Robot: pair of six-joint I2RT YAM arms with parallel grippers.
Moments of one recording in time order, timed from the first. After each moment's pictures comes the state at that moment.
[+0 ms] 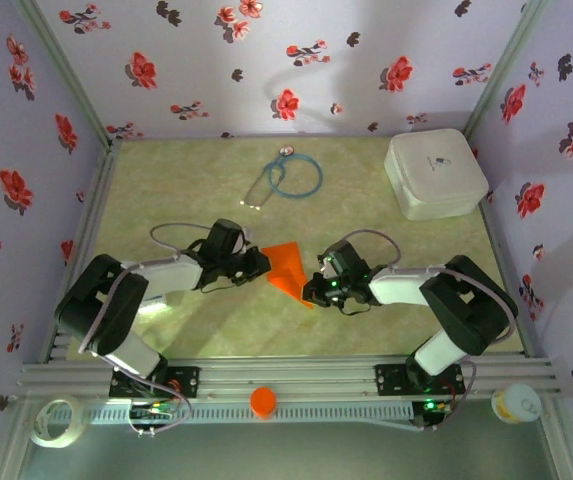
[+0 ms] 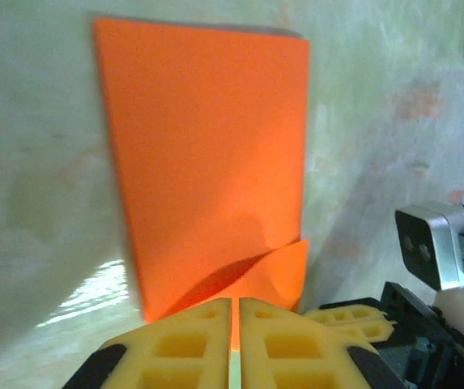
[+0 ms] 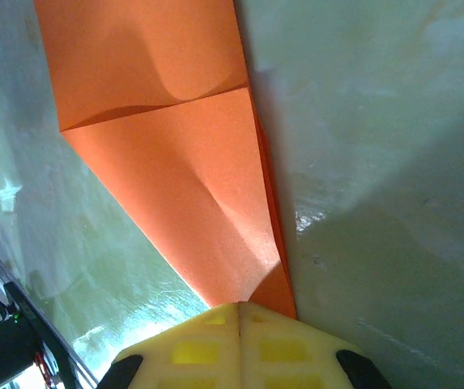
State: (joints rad) left arm -0.63 1.57 0.68 0.06 0.43 -0.93; right arm 0.69 1.56 0.54 0.06 -0.49 0.90
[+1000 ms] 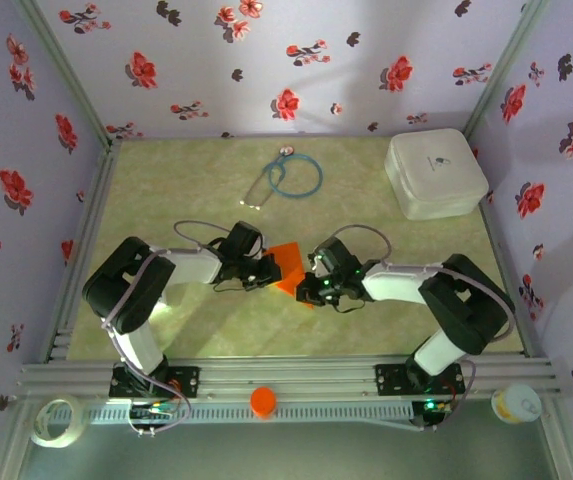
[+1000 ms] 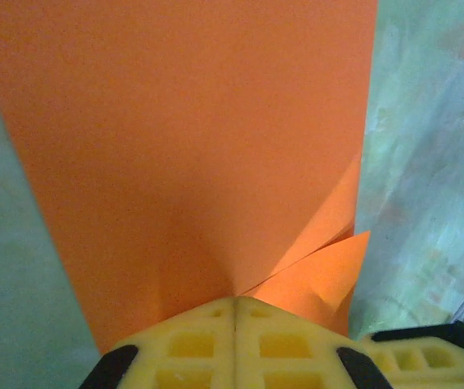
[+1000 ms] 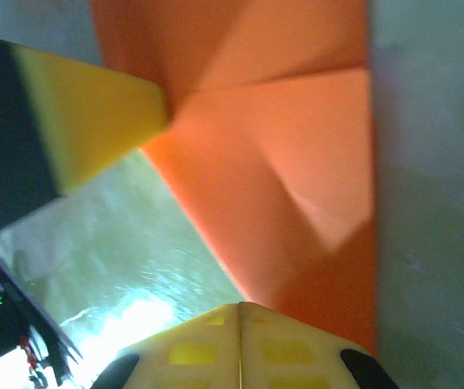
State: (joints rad) left arm -0.69 1.75 0.78 0.00 0.45 -0.87; right arm 0.75 1.58 0.62 -0.05 -0.47 0.84
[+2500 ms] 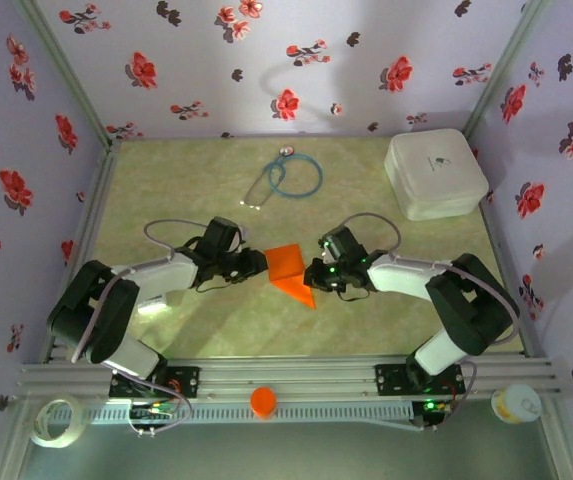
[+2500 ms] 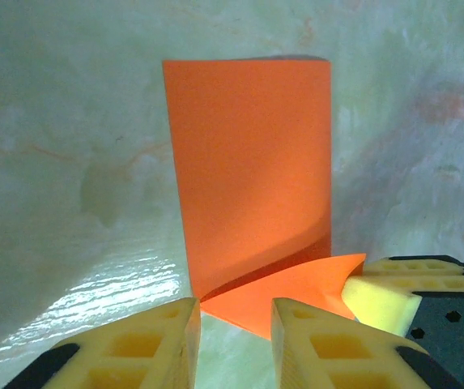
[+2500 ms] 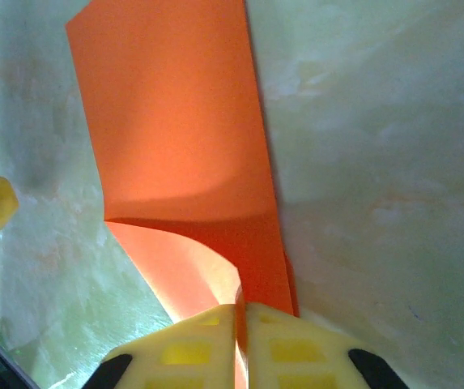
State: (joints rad) left arm -0.59 1.52 0.69 -0.06 0.39 -0.87; right arm 0.66 1.55 0.68 -0.11 -0.37 0.81
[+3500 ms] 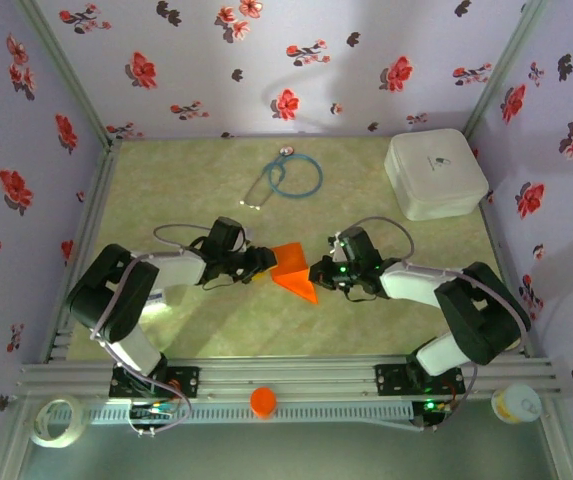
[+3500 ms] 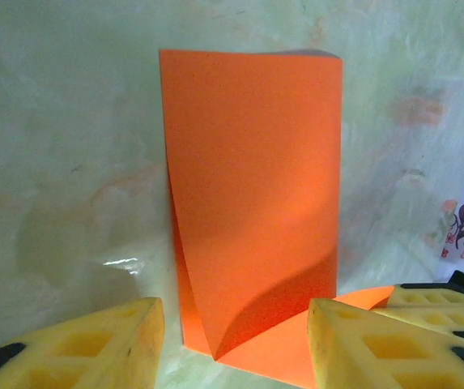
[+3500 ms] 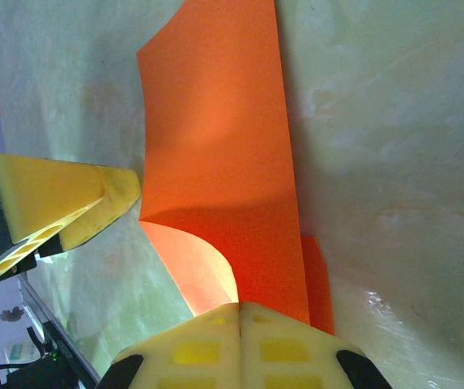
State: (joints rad) left arm -0.58 1.66 0.70 0.10 0.48 -0.97; right arm 0.58 1.48 0.56 0.08 -0.50 0.85
